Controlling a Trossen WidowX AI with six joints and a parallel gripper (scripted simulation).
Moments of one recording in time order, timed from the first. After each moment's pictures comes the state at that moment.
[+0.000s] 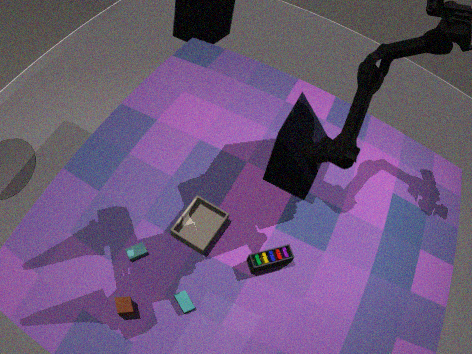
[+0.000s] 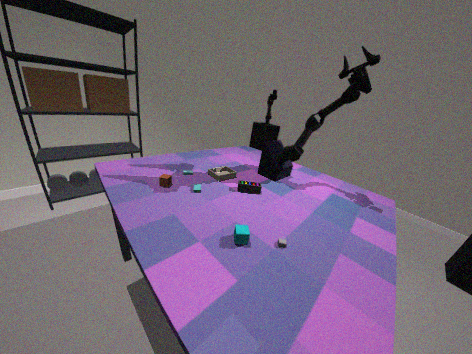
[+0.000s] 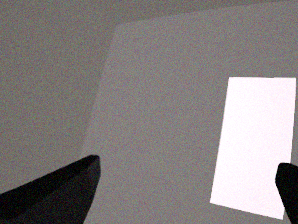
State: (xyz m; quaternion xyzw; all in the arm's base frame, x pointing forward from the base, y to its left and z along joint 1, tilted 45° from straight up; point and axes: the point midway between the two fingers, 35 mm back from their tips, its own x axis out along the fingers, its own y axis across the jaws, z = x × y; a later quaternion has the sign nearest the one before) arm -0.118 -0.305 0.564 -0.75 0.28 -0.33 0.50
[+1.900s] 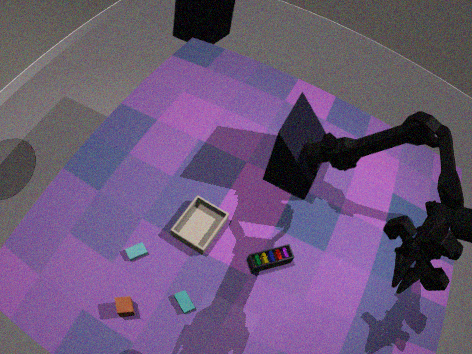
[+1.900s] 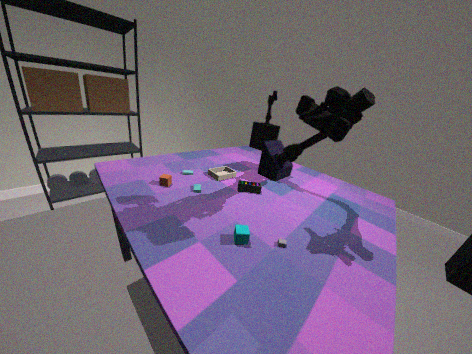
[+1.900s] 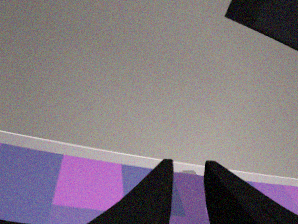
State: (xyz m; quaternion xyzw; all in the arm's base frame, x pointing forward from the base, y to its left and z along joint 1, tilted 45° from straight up) arm 0.392 0.065 0.389 0.21 0.15 0.00 0.96
